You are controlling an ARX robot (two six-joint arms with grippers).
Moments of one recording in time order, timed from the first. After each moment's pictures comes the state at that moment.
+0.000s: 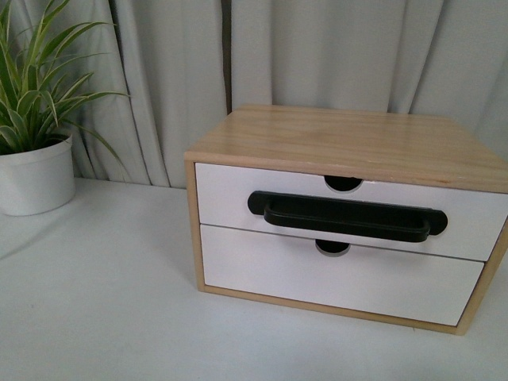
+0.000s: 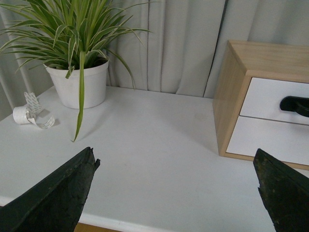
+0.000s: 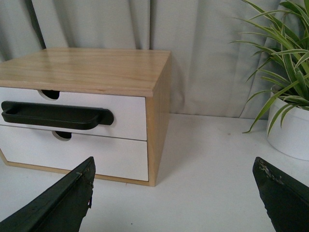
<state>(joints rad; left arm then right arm) 0.00 0.00 0.01 0.00 0.00 0.00 0.00 0.00 0.01 0.00 0.00 -0.01</state>
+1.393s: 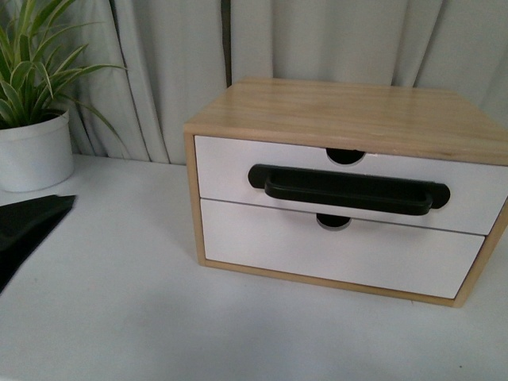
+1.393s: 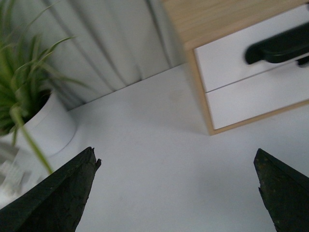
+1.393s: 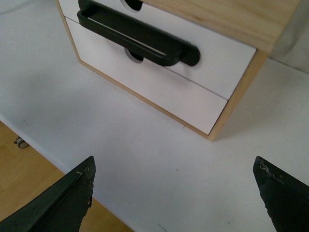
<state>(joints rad) -0.31 0.96 0.35 0.41 -0.02 0.47 -0.07 0.79 0.43 -0.13 -0.45 -0.33</state>
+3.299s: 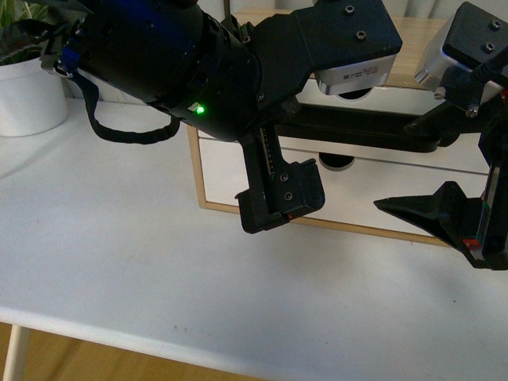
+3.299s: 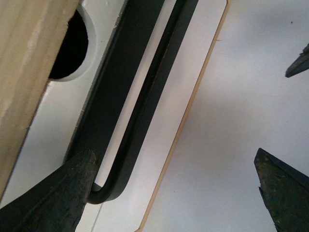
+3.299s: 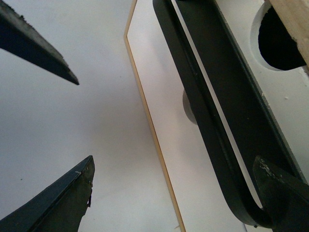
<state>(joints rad) -0.50 1.83 1.15 0.01 0.29 0.94 0.14 1.63 0.79 0.17 -0.57 -0.88</state>
